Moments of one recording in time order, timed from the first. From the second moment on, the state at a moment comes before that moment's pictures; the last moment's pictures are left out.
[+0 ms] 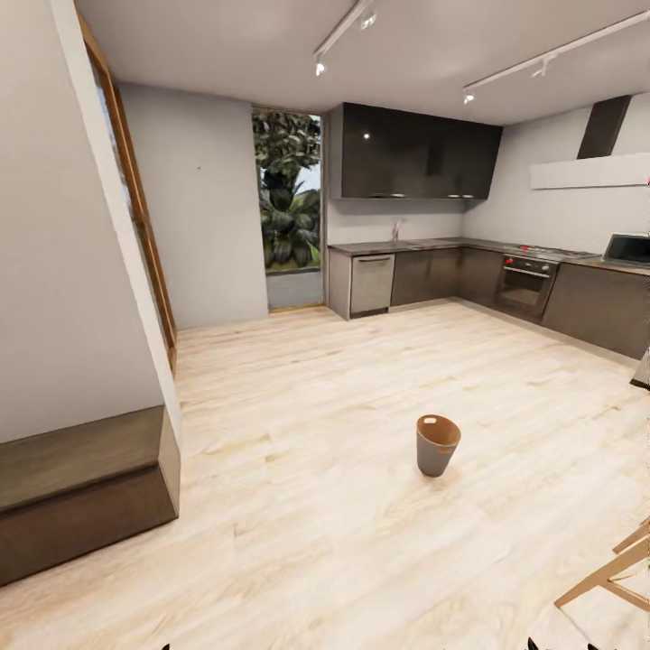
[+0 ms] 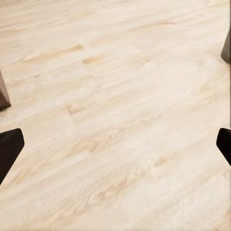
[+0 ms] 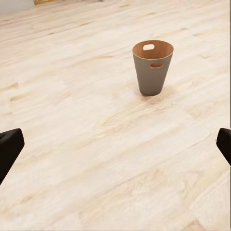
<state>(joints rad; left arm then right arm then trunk) 0.17 0.03 -0.01 -0.98 -0.01 -0.36 -0.08 0.26 -0.09 -0.47 -1.21 -0.16 -0.24 0.51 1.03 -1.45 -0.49</state>
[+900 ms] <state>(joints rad) 0.17 0.03 -0.01 -0.98 -0.01 -0.36 -0.08 0.26 -0.09 -0.47 -1.21 -0.16 -0.24 0.51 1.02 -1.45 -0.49</state>
